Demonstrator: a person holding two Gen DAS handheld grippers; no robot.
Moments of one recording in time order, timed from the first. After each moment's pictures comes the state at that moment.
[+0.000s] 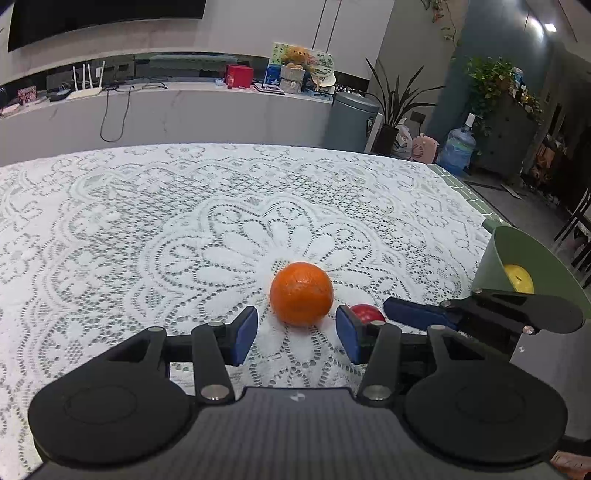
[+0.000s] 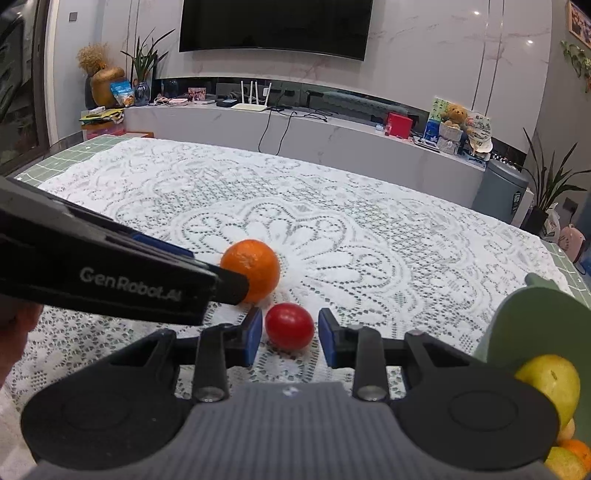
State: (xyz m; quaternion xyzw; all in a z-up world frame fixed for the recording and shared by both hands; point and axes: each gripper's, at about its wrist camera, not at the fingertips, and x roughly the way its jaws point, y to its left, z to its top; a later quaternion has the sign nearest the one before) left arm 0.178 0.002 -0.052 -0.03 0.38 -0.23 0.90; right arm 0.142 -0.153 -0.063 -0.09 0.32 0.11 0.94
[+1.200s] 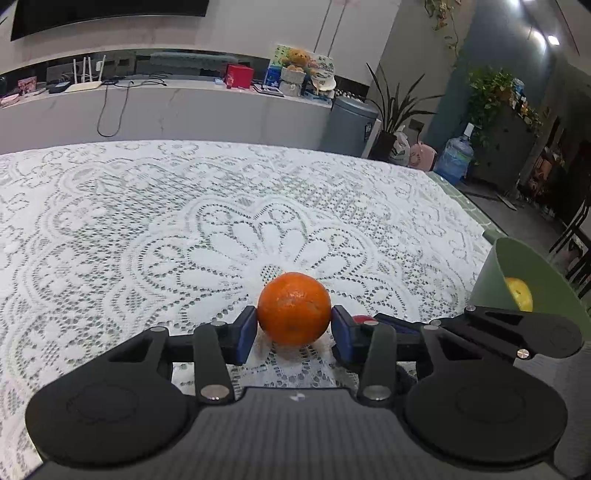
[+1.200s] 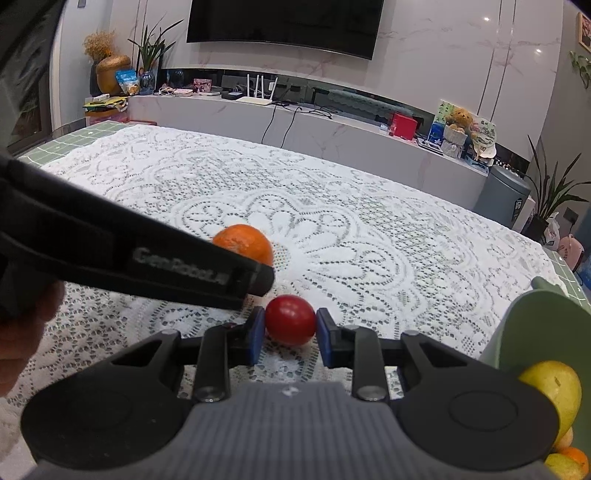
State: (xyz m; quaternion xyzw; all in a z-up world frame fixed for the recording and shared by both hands) left arm 0.179 -0.001 -0.055 -0.05 0.37 -0.23 0.90; right arm 0.142 -0.151 -0.065 -0.11 0.32 0.11 0.94
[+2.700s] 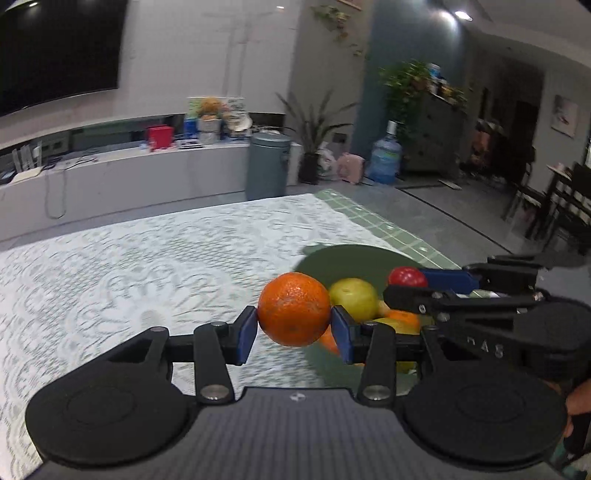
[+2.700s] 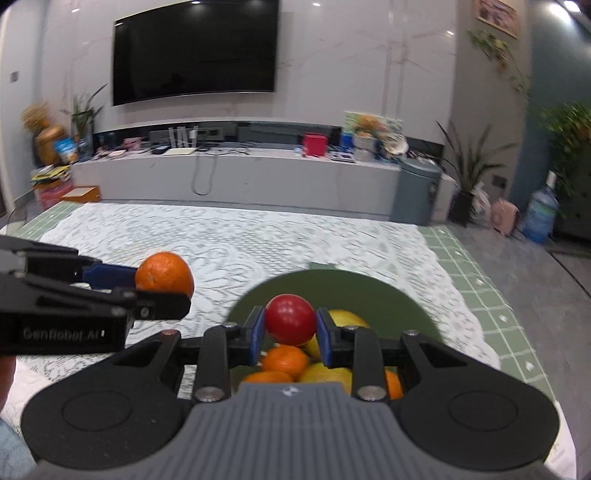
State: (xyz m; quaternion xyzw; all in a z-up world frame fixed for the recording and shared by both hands) left arm 0.069 -0.095 0.028 0.04 0.29 -0.32 0.90; right arm 0.016 -0.287 0.046 -0.02 0.29 0.00 0.96
